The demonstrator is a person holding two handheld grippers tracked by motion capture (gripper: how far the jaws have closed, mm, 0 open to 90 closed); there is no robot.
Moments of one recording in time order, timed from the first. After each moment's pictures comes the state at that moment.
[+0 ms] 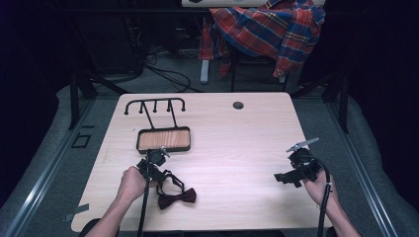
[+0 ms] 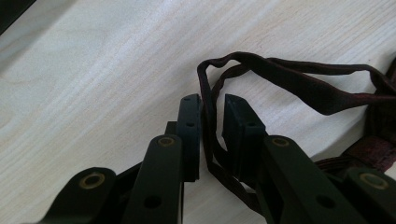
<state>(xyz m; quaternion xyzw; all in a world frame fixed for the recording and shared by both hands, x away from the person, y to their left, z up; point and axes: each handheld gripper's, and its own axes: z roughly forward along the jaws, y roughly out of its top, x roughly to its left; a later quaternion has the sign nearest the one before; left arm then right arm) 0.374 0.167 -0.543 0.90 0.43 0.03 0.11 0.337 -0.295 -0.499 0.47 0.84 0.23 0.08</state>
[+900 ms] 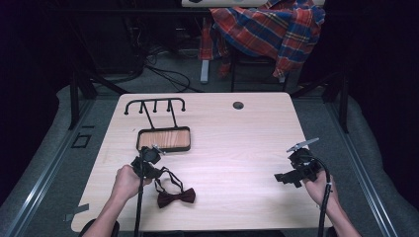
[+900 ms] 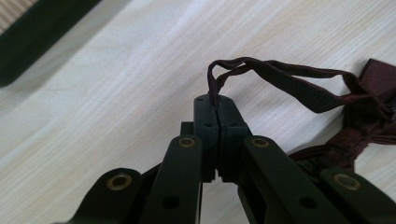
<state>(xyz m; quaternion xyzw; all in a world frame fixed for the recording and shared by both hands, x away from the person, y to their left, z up) 0.366 0.181 -0.522 0.89 0.42 0.05 0.16 0.337 -0.296 -0.499 0.48 0.84 0.23 0.08</state>
